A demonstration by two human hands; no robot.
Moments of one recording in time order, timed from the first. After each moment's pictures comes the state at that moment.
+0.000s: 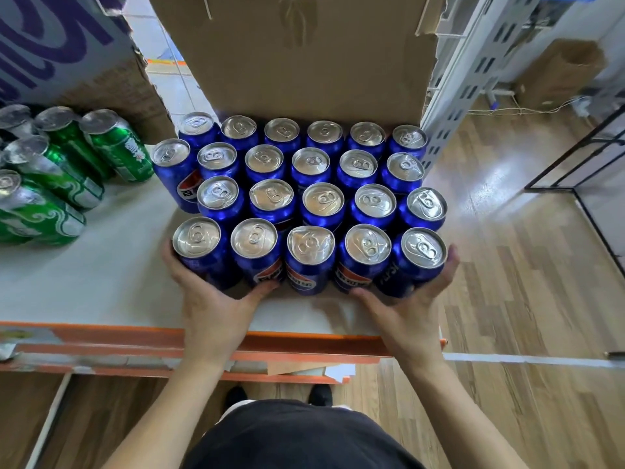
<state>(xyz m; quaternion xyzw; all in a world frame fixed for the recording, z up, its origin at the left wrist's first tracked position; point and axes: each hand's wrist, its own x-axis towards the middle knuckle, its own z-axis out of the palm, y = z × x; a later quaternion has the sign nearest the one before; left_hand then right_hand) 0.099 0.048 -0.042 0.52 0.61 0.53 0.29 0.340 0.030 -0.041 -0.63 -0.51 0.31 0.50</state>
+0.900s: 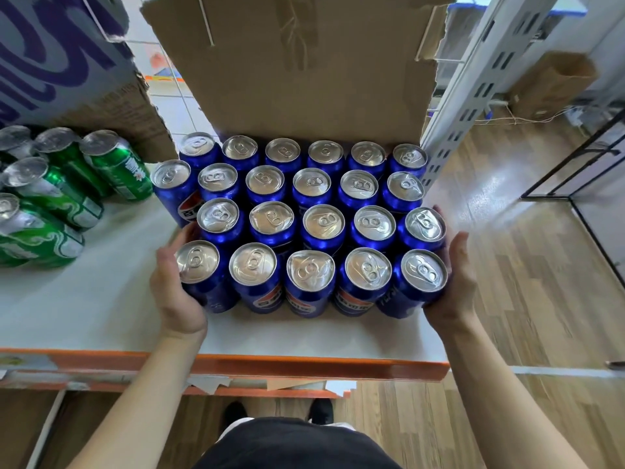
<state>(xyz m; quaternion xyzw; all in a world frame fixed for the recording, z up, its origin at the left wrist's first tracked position) 0.059 0.109 -0.048 0.38 0.45 0.67 0.45 0.381 0.101 -0.011 -0.46 -0.31 0.55 0.62</state>
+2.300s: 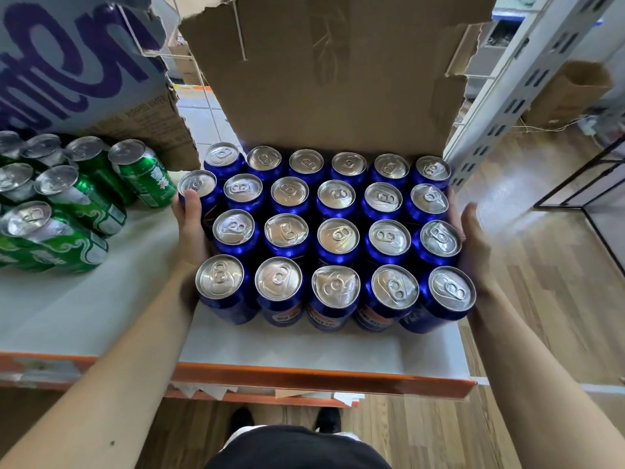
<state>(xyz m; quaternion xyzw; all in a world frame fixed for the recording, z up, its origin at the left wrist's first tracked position) 0.012 0.202 -0.051 0.30 0.52 0.59 0.54 0.377 0.148 0.011 -0.45 -0.27 0.61 0.59</state>
